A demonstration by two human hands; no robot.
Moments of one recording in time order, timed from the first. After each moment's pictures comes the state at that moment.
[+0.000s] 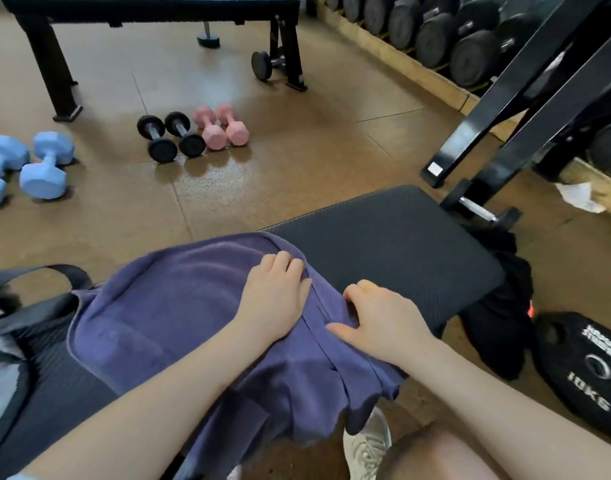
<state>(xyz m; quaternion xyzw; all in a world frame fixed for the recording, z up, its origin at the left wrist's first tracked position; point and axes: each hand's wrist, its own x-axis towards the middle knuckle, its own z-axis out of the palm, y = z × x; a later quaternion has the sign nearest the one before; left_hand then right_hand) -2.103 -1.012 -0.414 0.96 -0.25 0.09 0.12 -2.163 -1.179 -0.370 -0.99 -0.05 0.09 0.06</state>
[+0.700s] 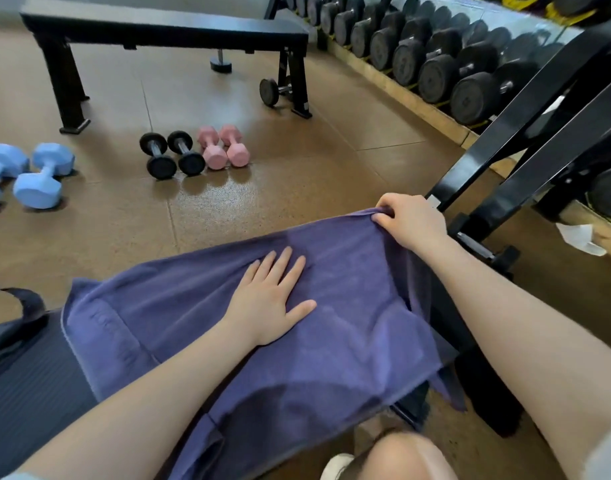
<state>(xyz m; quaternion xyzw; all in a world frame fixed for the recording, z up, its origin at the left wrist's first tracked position) -2.058 -1.041 -0.424 0.97 -0.23 -0.02 0.10 -1.986 -1.288 -0.334 -1.00 0.03 -0.07 0.06</state>
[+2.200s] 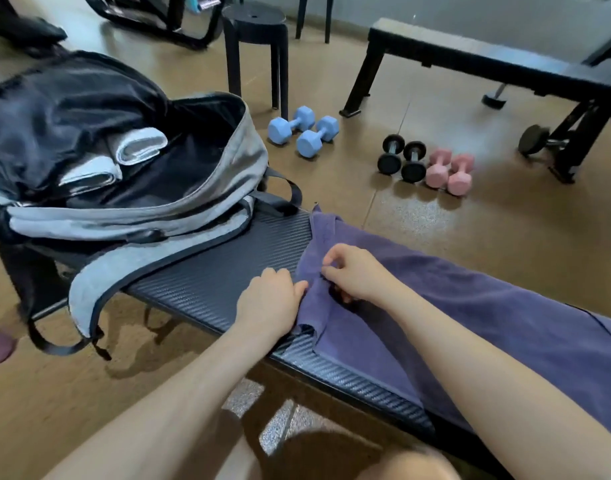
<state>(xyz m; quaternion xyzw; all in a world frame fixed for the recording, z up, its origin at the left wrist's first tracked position) -2.230 -0.939 -0.385 0.91 0.36 -0.02 0.21 -2.098 -1.020 -0.375 -0.85 -0.38 0.25 0.26</state>
